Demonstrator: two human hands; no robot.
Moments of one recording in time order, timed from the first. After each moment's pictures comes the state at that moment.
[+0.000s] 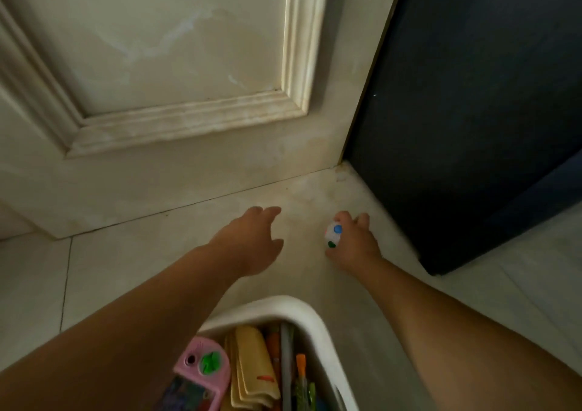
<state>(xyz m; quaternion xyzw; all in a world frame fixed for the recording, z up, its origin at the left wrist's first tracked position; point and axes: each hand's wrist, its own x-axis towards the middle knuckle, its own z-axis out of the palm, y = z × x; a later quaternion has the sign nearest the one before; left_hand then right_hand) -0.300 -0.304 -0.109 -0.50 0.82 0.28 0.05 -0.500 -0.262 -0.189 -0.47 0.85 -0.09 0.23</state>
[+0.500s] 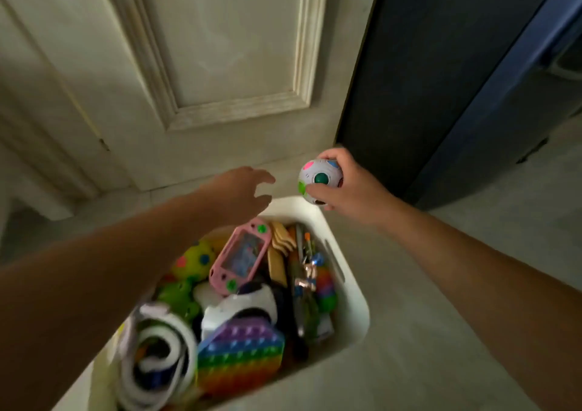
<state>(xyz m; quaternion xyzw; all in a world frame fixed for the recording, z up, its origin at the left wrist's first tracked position) -0.192 -0.176 0.032 -0.46 0.86 0.20 0.00 -0.387 -0.100 0.042 -0.55 0.69 -0.32 0.33</state>
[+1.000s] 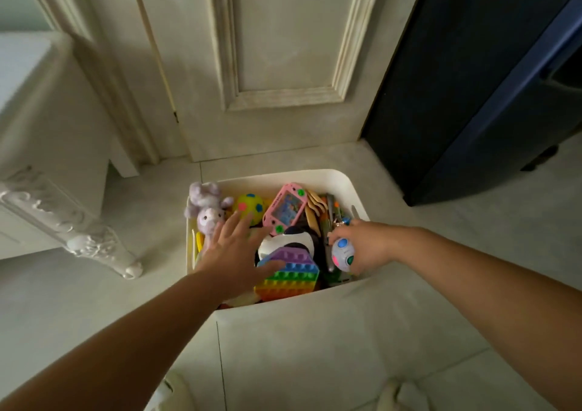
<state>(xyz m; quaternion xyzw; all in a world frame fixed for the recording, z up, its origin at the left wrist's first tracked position) -0.072 -0.019 -0.019 -0.50 0.85 0.16 0.01 -0.325 -0.001 0.041 -0.67 0.64 0.23 0.29</state>
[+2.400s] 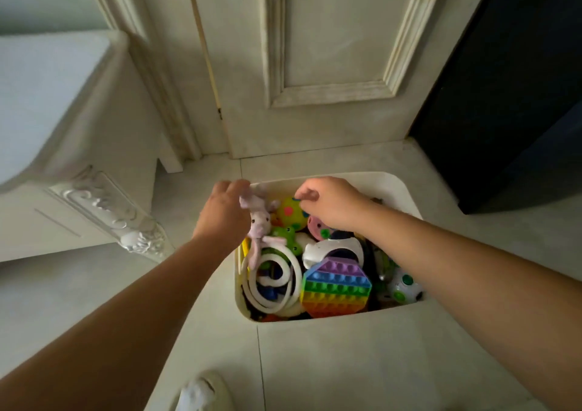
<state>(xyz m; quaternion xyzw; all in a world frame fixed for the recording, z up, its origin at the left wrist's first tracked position) -0.009 -0.094 -0.010 -0.67 0.69 0.21 -0.19 -0.206 -0.088 0.033 -0.69 0.64 -0.10 0.31</state>
